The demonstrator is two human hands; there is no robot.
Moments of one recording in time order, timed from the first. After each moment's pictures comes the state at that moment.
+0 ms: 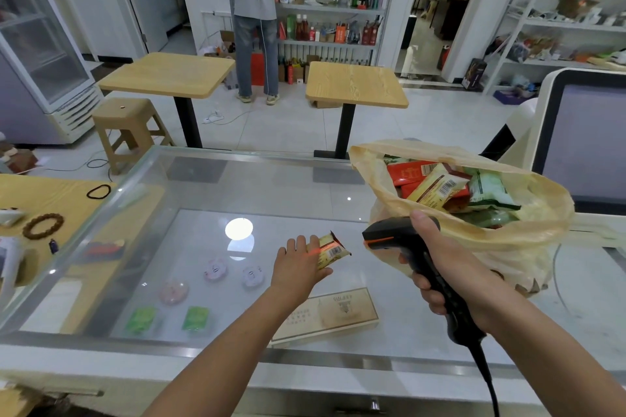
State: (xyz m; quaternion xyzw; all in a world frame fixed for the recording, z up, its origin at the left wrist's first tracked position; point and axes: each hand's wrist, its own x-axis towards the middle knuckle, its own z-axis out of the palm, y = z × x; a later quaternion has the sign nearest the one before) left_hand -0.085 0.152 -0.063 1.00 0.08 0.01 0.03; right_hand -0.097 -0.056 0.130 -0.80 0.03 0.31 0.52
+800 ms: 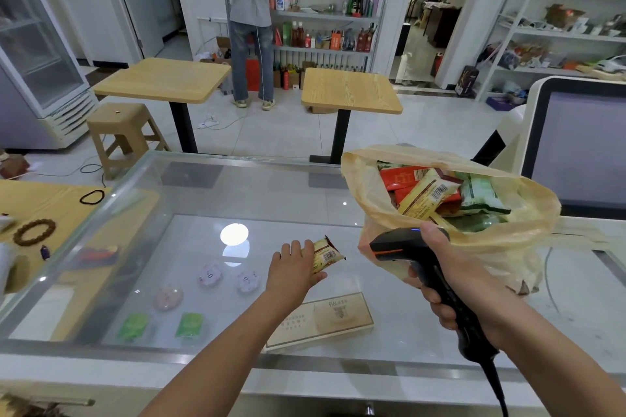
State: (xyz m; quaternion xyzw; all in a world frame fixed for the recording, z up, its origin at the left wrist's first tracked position) left_hand -0.083 0.154 -0.068 1.00 0.09 0.03 0.03; right_hand -0.103 -0.075 0.130 -0.79 0.04 0.31 0.52
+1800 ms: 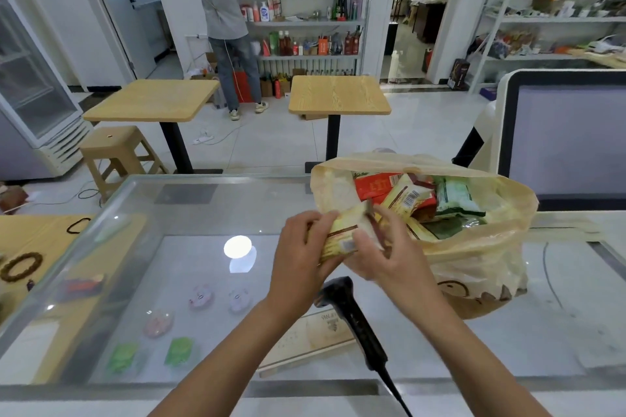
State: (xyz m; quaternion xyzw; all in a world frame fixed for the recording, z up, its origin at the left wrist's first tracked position) left_hand -0.078 0.103 0.022 0.88 -0.08 0.41 0.24; right_hand -0.067 -0.056 0.089 -0.82 -0.16 0.06 0.54
